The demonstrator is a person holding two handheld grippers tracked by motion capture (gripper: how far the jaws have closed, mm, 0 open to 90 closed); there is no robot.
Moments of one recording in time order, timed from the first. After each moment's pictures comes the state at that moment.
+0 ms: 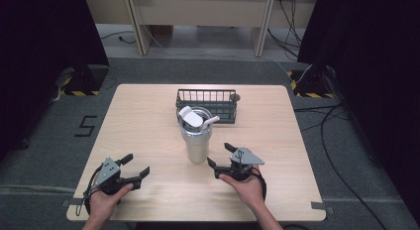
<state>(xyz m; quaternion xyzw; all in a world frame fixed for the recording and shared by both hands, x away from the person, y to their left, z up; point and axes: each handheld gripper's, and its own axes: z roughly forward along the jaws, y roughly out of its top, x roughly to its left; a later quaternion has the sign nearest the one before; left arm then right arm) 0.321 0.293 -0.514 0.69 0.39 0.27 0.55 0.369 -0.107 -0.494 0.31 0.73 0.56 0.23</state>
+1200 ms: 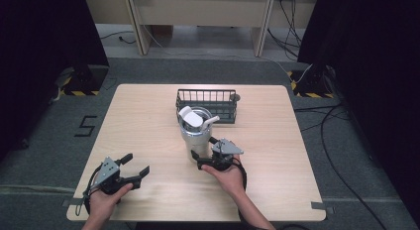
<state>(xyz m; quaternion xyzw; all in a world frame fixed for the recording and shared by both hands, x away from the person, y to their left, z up) 0.322 0.294 -0.513 0.69 0.39 0.27 0.55 0.403 -0.056 -0.505 0.31 0.73 0.56 0.21</state>
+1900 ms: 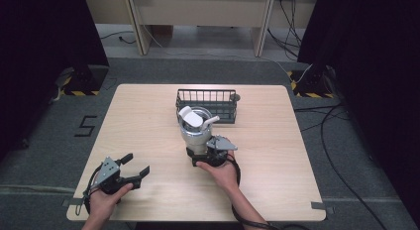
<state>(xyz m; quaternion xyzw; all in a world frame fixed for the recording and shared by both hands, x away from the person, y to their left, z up) 0.322 0.294 -0.513 0.69 0.39 0.26 0.55 0.419 -0.039 -0.512 0.31 0.73 0.57 0.21</state>
